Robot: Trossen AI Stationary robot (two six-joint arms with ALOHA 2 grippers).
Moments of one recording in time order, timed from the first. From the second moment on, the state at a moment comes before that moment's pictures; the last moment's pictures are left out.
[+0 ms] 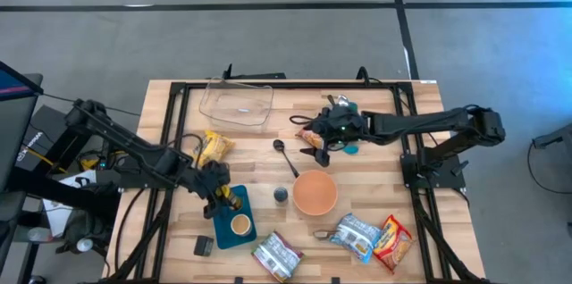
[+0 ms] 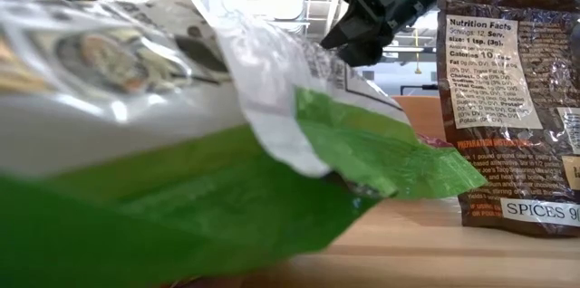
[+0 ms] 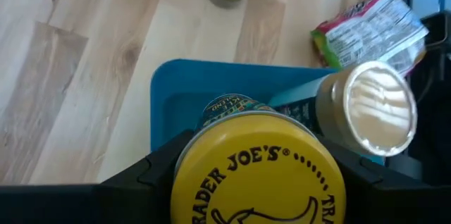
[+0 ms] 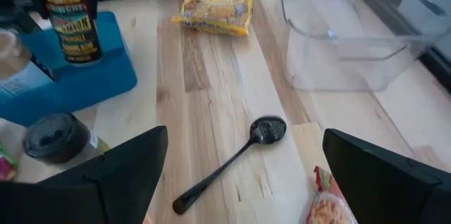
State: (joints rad) left arm -0.48 1.08 0.69 -0.54 -0.15 -0.74; right arm -0.12 1.41 0.90 -0.06 0.00 0.08
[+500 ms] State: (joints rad) left arm -0.48 1.21 0.69 -0.55 -0.18 -0.70; right arm -0.10 1.40 0.90 -0.02 0.00 0.05
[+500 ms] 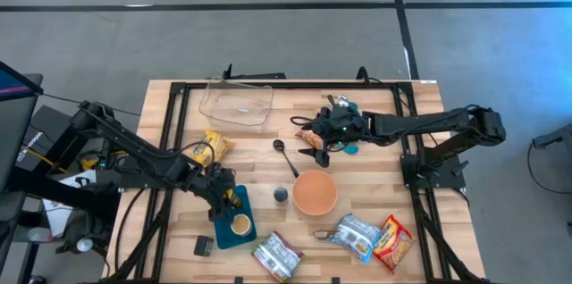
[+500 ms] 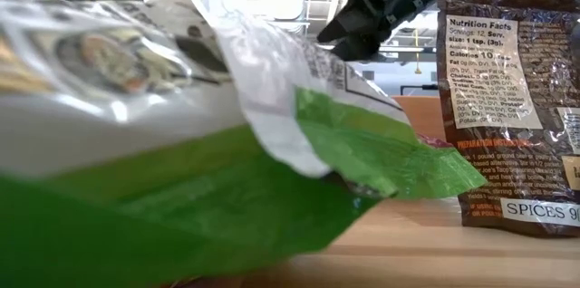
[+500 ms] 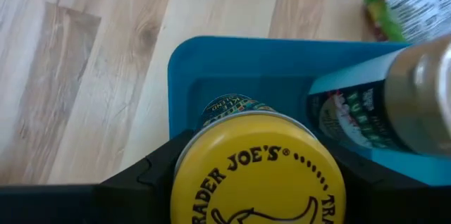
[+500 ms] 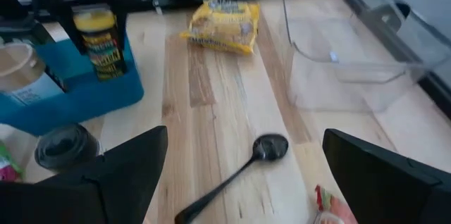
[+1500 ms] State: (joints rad) left arm -0.49 1.29 0.69 -0.47 -0.20 -0.55; right arm -0.10 1.40 0.90 -0.02 0.00 0.05
